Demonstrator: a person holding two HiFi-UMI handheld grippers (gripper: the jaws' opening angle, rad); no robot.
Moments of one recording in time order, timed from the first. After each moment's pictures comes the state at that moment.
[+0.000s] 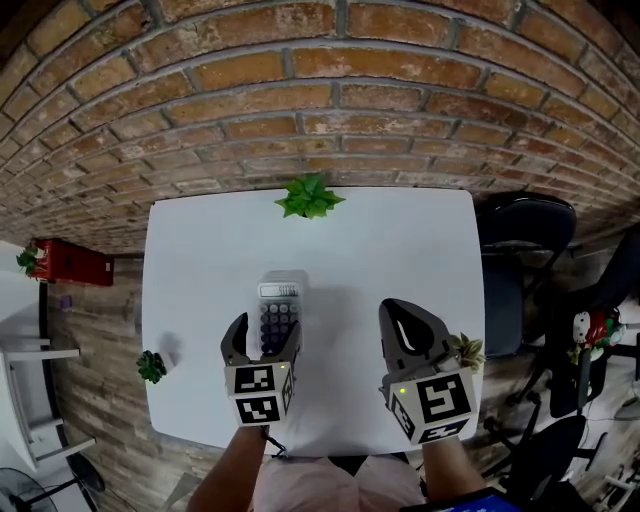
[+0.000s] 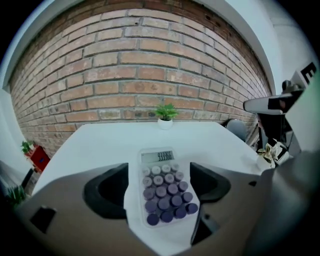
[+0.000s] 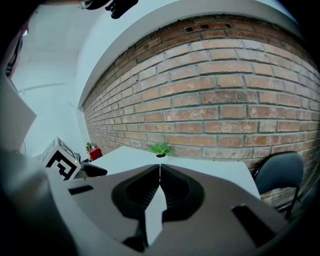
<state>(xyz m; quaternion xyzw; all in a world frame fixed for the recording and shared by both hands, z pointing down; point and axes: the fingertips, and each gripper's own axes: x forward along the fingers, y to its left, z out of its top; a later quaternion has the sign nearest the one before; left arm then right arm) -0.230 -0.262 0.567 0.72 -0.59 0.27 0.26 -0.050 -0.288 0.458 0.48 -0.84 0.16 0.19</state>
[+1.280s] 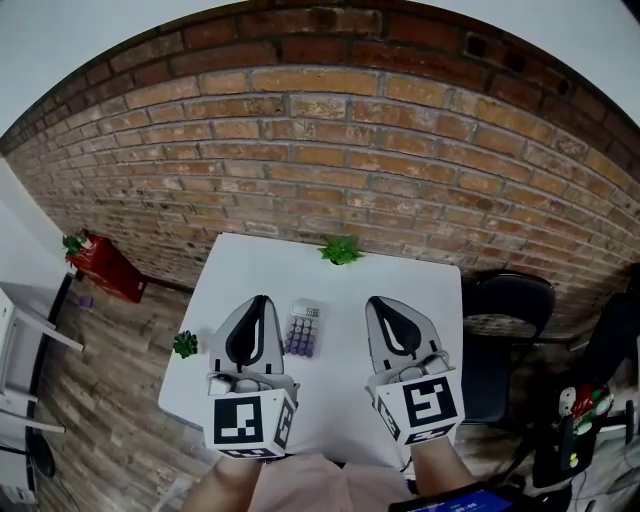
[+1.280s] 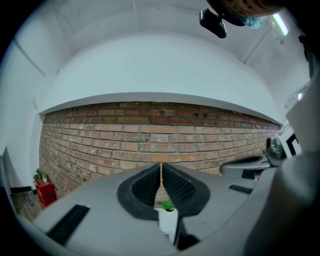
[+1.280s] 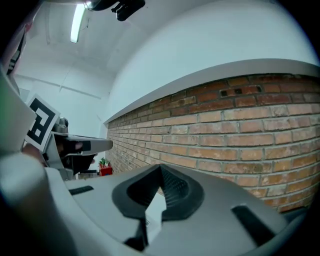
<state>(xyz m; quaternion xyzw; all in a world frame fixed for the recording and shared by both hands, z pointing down) -0.236 -0.194 0.255 0.70 -0.71 -0.01 0.00 -0.095 -0.231 0.276 0.41 -0.91 -0.02 0.07</state>
